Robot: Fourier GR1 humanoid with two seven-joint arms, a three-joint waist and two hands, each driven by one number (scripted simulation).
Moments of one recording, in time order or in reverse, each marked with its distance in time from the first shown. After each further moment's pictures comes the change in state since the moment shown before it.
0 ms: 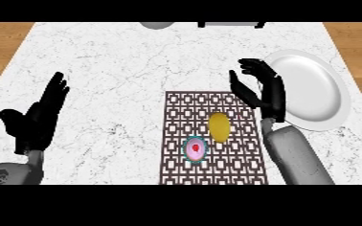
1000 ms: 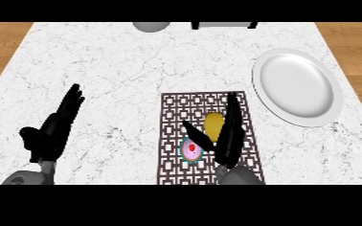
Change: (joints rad) left arm 0.043 -0.051 -0.040 0.063 -0.037 -0.089 -0.128; right arm 0.119 0.147 0.413 0.190 0.593 -0.625 0.379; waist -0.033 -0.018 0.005
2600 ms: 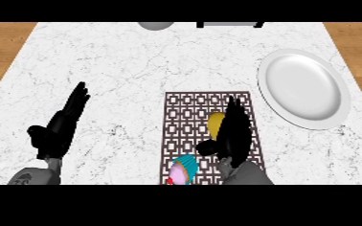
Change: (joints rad) left arm -0.018 -0.050 0.024 0.010 -0.058 -0.030 -0.002; right arm 0.022 -0.011 -0.050 -0.335 0.415 0.832 0.807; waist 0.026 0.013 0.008
